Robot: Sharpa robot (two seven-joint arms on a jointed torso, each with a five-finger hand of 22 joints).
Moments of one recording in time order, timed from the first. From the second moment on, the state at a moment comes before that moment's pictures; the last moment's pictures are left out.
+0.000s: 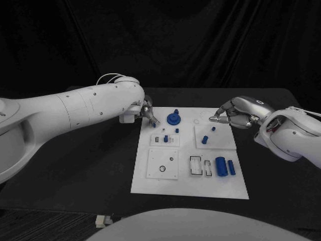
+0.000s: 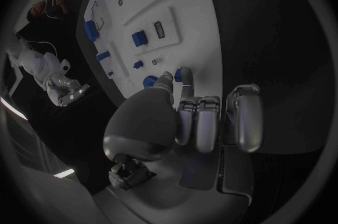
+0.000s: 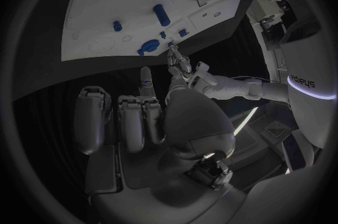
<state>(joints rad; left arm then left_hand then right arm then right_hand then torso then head) 1.32 -0.44 -0.21 1.01 -1.01 0.31 -0.52 1.25 0.13 -0.08 0.20 0.22 1.01 0.02 0.34 0.97 1.46 -0.05 1.57 1.31 1.46 -0.09 1.57 1.31 0.05 1.46 0.02 1.37 1.31 1.25 -0.96 -0.21 1.58 -1.39 -0.41 0.01 1.17 0.16 -0.25 0.29 0.22 0.97 0.09 0.21 0.28 1.47 0.01 1.57 1.31 1.47 -0.06 1.57 1.31 0.04 1.47 0.05 1.40 1.31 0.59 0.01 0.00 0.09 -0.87</state>
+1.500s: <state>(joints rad) 1.32 -0.49 -0.21 1.09 -1.01 0.28 -0.52 1.24 -0.03 0.34 0.20 0.44 0.98 0.02 0.37 1.07 1.47 -0.06 1.57 1.31 1.47 -0.10 1.57 1.31 0.05 1.47 0.02 1.36 1.31 1.24 -0.96 -0.21 1.58 -1.39 -0.40 0.00 1.18 0.16 -0.25 0.29 0.22 0.97 0.09 0.21 0.28 1.47 0.01 1.57 1.31 1.47 -0.06 1.57 1.31 0.04 1.47 0.05 1.40 1.31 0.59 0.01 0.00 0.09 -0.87</state>
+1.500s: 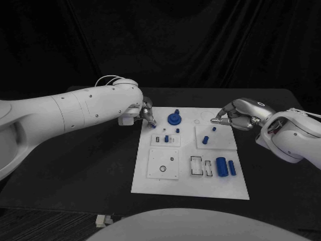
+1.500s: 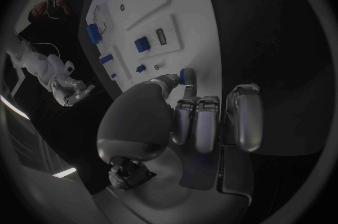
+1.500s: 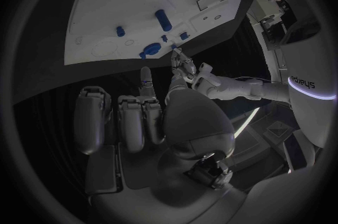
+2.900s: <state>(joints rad) 1.38 -0.67 -0.21 1.43 -1.01 0.27 -0.57 1.18 -0.05 0.43 0.13 0.35 0.99 0.02 0.37 1.06 1.47 -0.06 1.57 1.31 1.47 -0.10 1.57 1.31 0.05 1.47 0.02 1.32 1.31 1.24 -0.97 -0.21 1.60 -1.39 -0.40 0.00 1.18 0.16 -0.25 0.29 0.22 0.97 0.09 0.21 0.28 1.47 0.01 1.57 1.31 1.47 -0.06 1.57 1.31 0.04 1.47 0.05 1.40 1.31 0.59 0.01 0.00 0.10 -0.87</state>
